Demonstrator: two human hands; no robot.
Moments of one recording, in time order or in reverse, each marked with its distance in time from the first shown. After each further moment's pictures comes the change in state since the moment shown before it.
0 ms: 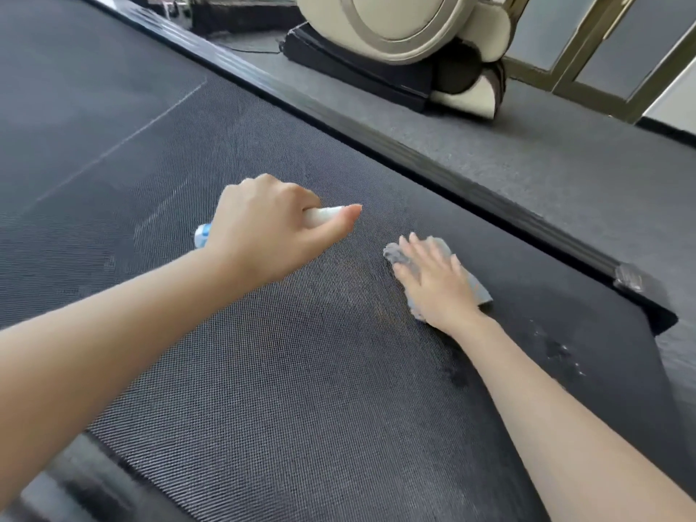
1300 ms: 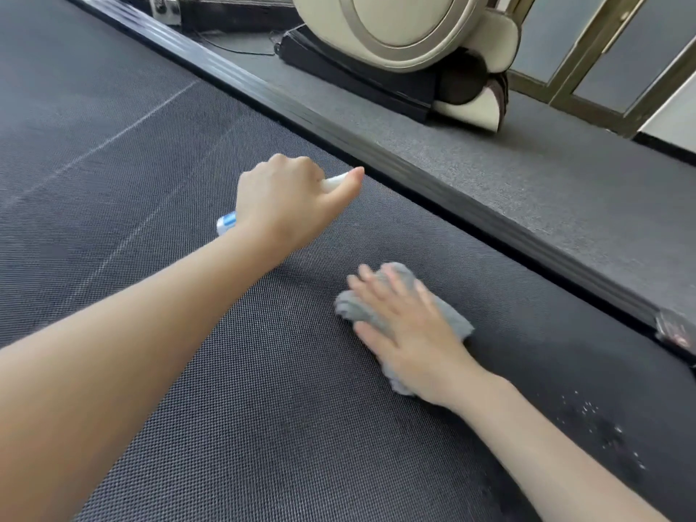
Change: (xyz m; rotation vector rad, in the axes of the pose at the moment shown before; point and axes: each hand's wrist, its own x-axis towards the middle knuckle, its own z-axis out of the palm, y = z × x) left_hand 0.103 -0.041 0.068 -0.045 0.053 -0.209; right_hand 0.019 -0.045 -0.004 0.098 -0.024 -0.381
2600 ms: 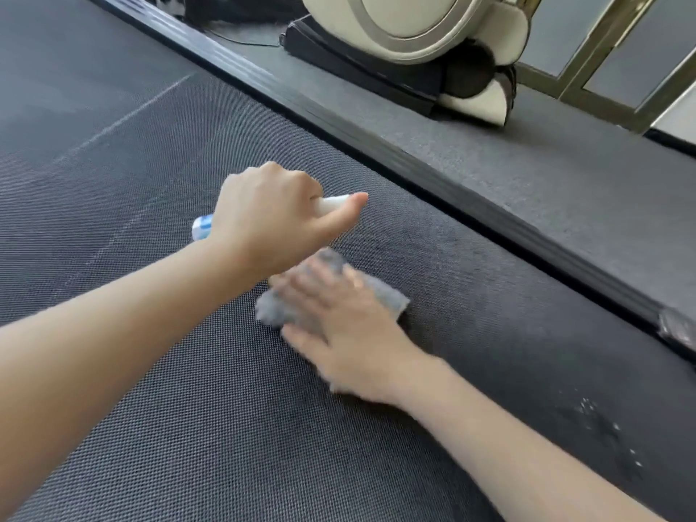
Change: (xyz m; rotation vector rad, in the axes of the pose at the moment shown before) left_hand -0.031 0.000 -0.022 0.095 -0.067 0.152; right_hand 0.026 -0.039 0.011 -0.038 0.011 -0.237
